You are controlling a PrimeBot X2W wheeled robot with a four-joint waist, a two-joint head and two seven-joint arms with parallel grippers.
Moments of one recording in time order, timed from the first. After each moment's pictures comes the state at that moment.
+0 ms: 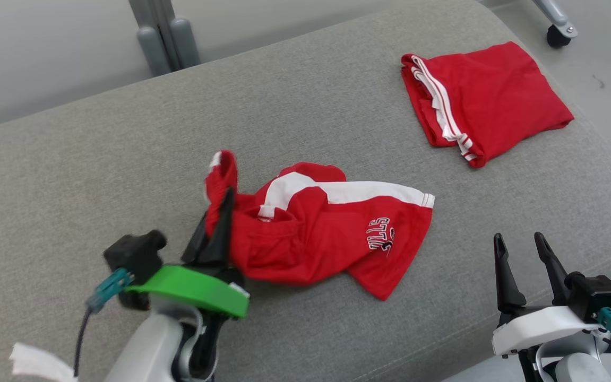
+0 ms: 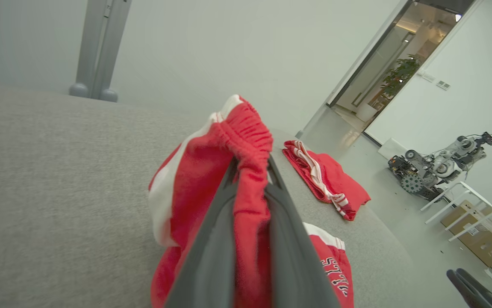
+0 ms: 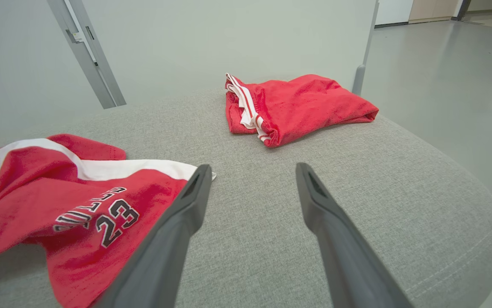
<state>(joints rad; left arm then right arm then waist) -0.31 0.13 -0.47 0.25 -0.75 -0.03 -0.26 -0.03 -0.05 -0.07 0.22 0.15 0.13 -0.26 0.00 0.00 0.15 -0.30</state>
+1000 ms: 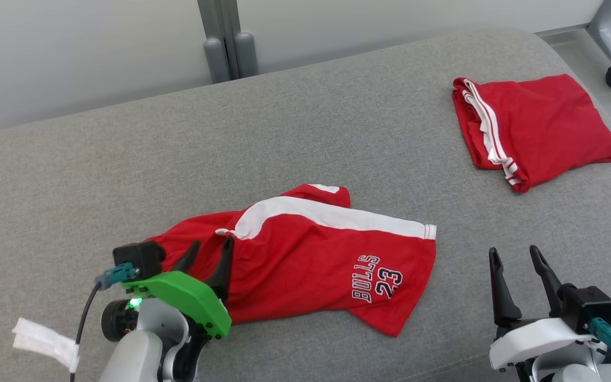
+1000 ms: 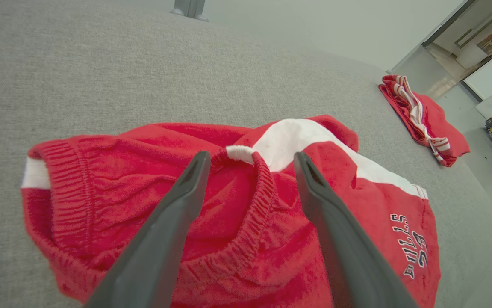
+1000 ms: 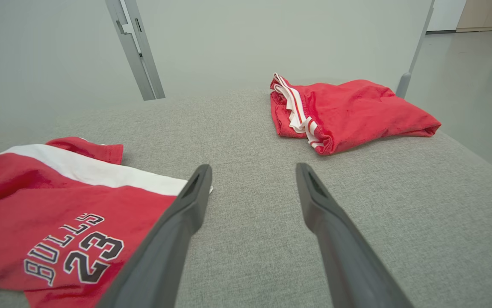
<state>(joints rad) -0.22 0.08 -0.23 0.34 -0.57 -0.07 0.09 0.01 -0.05 -0.06 0.23 0.11 0.13 -0.26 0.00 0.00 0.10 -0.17</state>
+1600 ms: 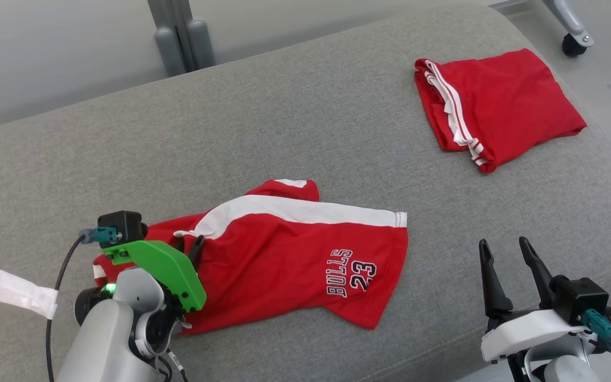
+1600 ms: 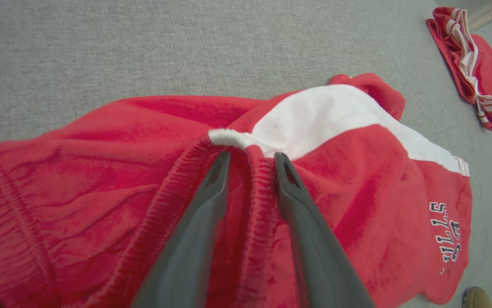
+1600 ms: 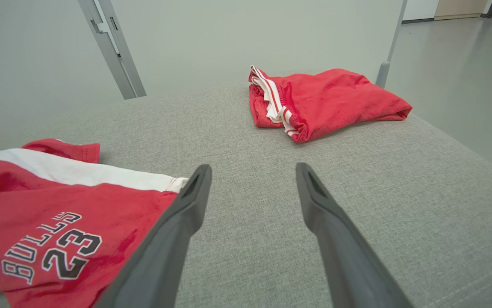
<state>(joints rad) -0.33 0.13 -0.23 0.40 -0.62 0.00 0.39 -0.02 -0.05 -0.03 0.23 0.14 0.13 -0.26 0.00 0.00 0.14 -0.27</state>
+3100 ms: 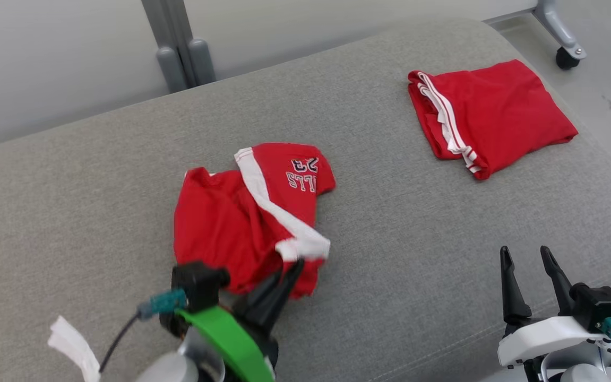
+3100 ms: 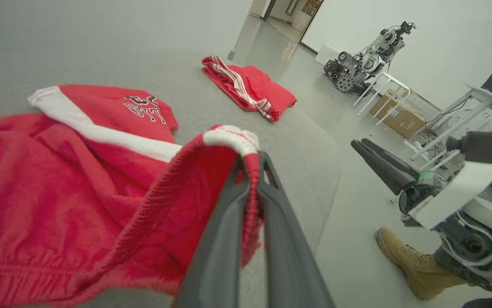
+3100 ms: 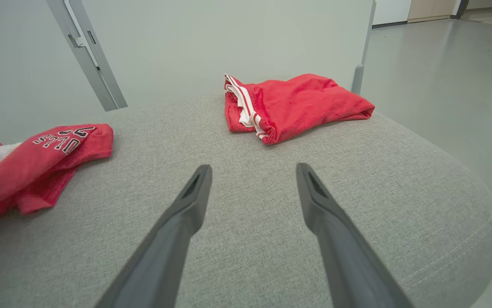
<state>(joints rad) -0.30 0.33 -0.75 0.09 -0.87 -0.13 -0.06 0.00 -0.05 -0.09 0.24 0.15 0.13 -0.26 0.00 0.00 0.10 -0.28</state>
